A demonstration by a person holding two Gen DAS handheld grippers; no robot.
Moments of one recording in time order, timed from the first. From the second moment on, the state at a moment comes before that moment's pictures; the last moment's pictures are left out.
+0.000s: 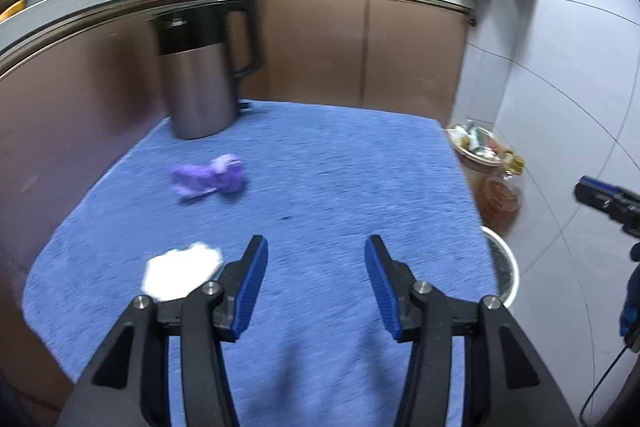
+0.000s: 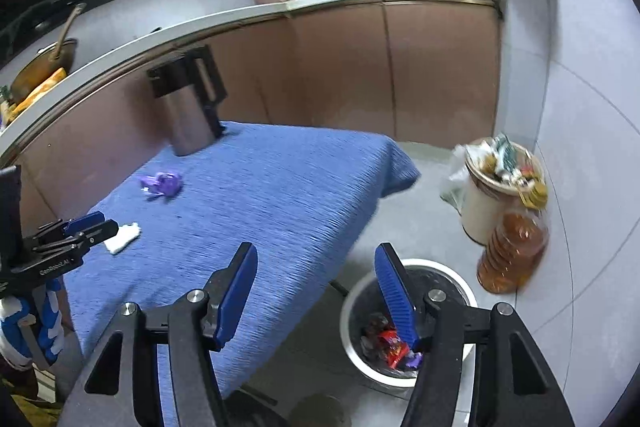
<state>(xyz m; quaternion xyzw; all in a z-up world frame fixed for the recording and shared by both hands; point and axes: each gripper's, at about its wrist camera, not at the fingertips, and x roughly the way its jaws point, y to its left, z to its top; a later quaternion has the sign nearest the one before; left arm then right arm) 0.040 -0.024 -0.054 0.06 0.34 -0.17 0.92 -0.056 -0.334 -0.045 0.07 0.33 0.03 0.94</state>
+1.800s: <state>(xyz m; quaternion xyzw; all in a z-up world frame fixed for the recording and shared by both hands) 0.081 0.074 -0.085 0.03 0.36 -0.10 0.93 0.032 -0.227 -0.030 0.00 0.34 0.13 0.93</state>
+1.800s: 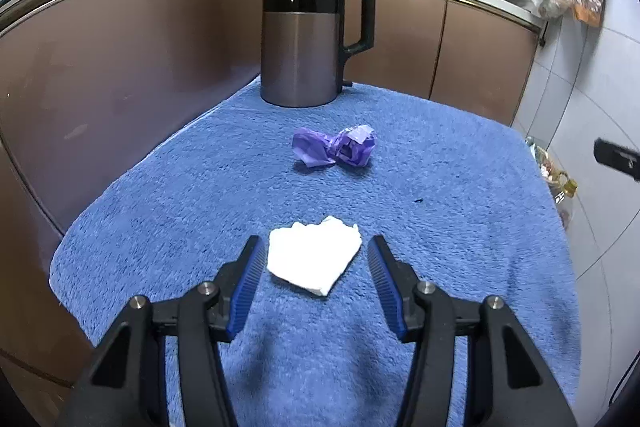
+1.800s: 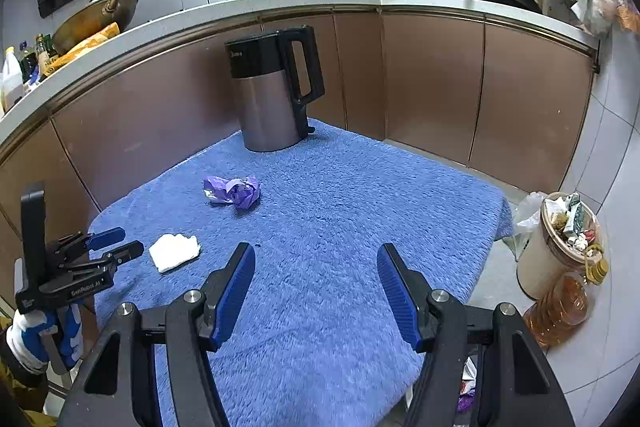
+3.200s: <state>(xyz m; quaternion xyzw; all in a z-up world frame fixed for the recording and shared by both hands) 0.138 0.110 -0.131 -0.04 0.44 -0.19 0.88 0.204 -0.098 -0.113 -0.02 0.41 0.24 0.88</state>
